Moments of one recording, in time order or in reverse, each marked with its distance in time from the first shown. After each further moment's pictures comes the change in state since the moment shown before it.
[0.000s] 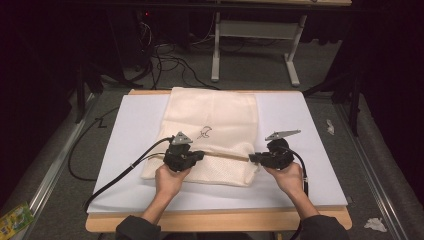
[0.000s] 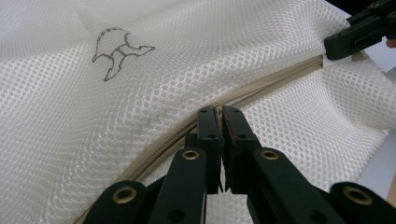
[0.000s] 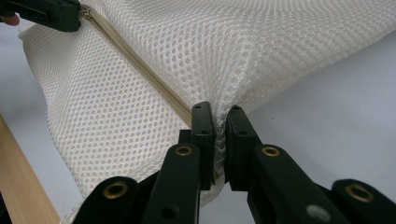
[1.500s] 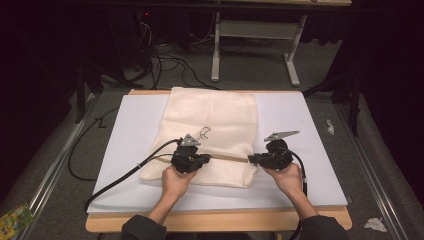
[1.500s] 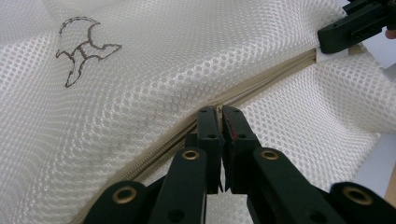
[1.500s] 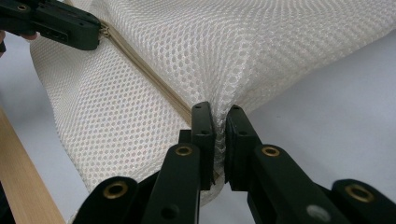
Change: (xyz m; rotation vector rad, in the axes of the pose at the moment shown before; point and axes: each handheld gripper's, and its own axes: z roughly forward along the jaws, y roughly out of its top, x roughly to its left) left arm -0.011 0.000 0.018 0.041 -0.036 0.002; right arm 0.001 -0.001 0.003 0.007 0.014 0.001
